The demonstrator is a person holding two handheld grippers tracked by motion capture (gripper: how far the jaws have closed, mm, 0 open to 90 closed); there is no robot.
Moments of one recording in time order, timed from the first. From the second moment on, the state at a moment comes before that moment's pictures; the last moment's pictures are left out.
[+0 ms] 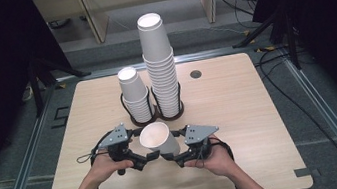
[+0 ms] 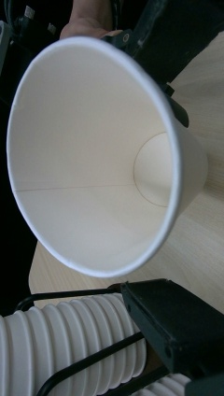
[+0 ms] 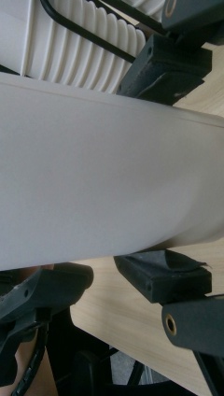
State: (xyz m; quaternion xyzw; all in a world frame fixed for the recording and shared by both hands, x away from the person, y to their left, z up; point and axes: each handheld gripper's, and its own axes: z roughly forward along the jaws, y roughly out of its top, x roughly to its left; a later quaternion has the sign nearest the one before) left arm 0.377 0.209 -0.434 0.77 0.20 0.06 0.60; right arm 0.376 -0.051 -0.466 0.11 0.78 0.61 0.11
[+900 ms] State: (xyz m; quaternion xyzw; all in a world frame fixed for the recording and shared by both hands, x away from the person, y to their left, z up) left arm 0.374 0.204 -0.427 0.77 0.16 0.08 0.61; right arm 0.377 -0.045 -0.465 0.11 0.80 0.59 0.08
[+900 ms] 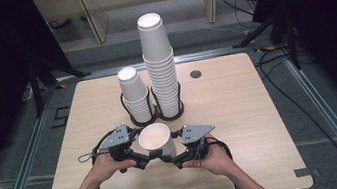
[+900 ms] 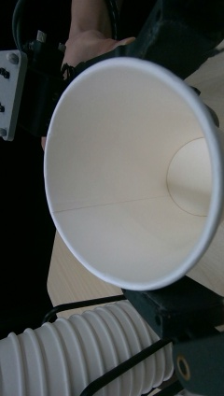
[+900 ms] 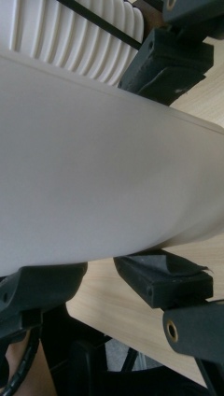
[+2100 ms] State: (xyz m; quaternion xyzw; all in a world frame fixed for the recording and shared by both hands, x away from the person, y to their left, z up) left arm 0.370 0.206 -0.423 0.79 0.14 0.13 0.59; right arm 0.377 -0.044 -0.462 0.12 0.81 0.56 0.11
